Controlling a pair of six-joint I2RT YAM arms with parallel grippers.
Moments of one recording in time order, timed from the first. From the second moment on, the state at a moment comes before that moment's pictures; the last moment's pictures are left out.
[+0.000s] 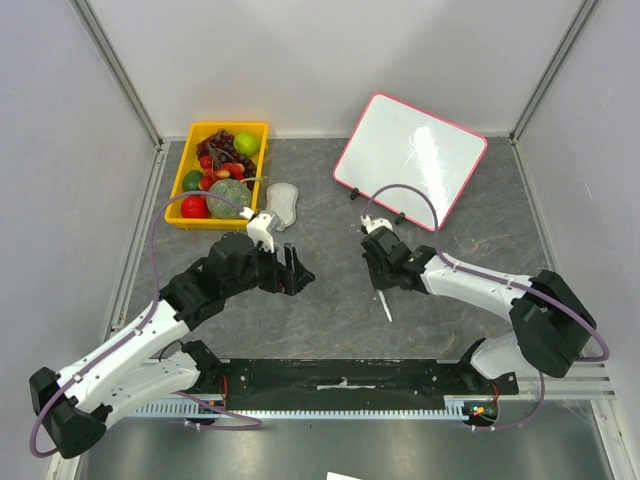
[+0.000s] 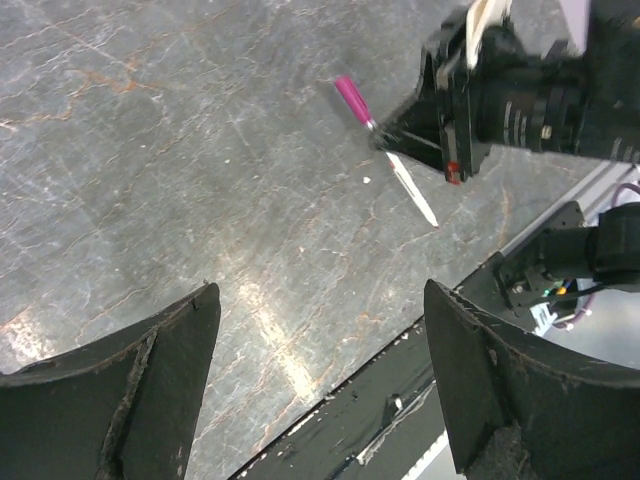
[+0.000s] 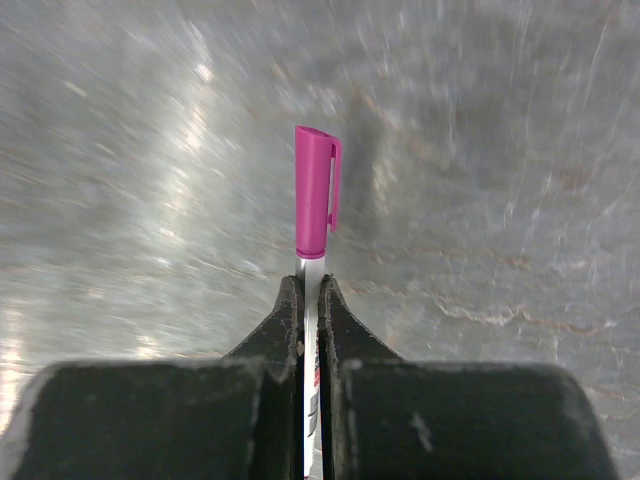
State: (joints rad) left arm -0.75 0.83 0.73 -0.43 0.07 -0.52; right arm 0.78 1.44 0.78 -0.41 0.22 0.40
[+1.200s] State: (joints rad) left arm -0.77 1.23 0.88 0.01 0.50 -0.58; right arm 0.74 0.97 0.77 0.05 0.10 0.81
